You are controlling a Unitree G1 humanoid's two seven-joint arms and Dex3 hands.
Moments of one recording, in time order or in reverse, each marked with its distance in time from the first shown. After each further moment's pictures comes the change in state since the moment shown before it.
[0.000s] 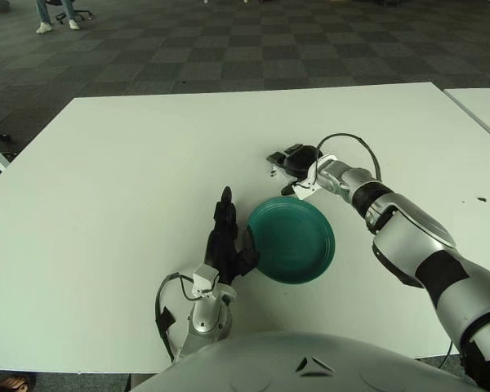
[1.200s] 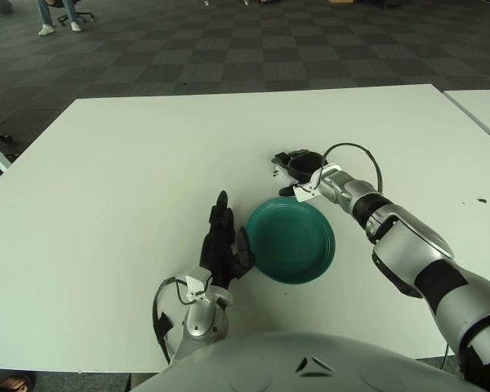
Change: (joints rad) left arm 0.046 0.003 0.016 -0.075 -0.052 0.077 -0.021; right arm 0.080 0.013 -0.048 -0.002 0.101 0.047 -0.066
